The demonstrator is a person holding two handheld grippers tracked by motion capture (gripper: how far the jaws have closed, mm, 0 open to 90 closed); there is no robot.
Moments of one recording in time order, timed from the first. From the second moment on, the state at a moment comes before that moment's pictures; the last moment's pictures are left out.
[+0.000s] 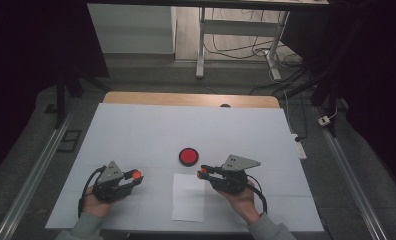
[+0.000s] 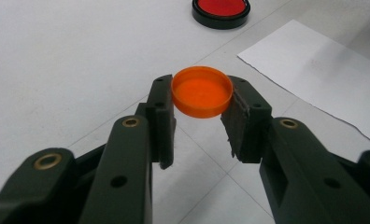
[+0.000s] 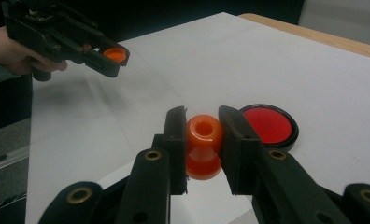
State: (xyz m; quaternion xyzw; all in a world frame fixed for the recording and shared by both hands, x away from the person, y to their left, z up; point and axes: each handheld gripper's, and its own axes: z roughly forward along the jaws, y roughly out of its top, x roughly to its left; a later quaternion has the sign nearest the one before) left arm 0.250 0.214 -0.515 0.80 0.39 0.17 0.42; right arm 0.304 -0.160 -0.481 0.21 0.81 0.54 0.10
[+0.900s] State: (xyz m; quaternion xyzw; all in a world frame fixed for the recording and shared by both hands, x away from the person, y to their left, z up) left arm 0.250 0.213 -0.515 0.81 0.38 0.17 0.42; right arm 0.293 -0.142 -0.494 0.19 0.83 0.52 0.07
